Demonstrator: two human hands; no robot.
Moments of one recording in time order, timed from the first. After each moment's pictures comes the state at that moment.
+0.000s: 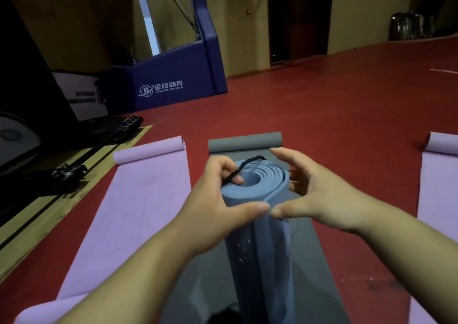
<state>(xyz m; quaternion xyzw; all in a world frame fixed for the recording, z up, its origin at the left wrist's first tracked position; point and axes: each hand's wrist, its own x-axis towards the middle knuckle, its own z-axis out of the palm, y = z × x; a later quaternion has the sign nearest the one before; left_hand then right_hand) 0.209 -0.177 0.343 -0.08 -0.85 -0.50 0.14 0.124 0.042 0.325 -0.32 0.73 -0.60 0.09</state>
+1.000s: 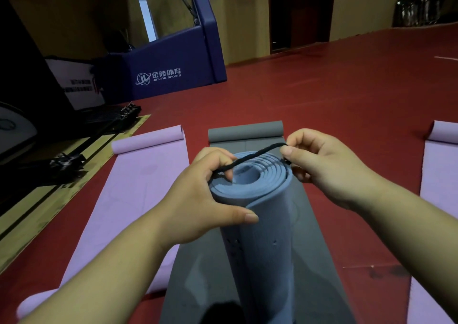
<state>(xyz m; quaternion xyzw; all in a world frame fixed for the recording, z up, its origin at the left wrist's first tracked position) 0.207 -0.208 0.347 -0.17 -0.87 -0.43 0.15 0.118 0.027 0.338 -0.25 0.67 -0.69 0.02</state>
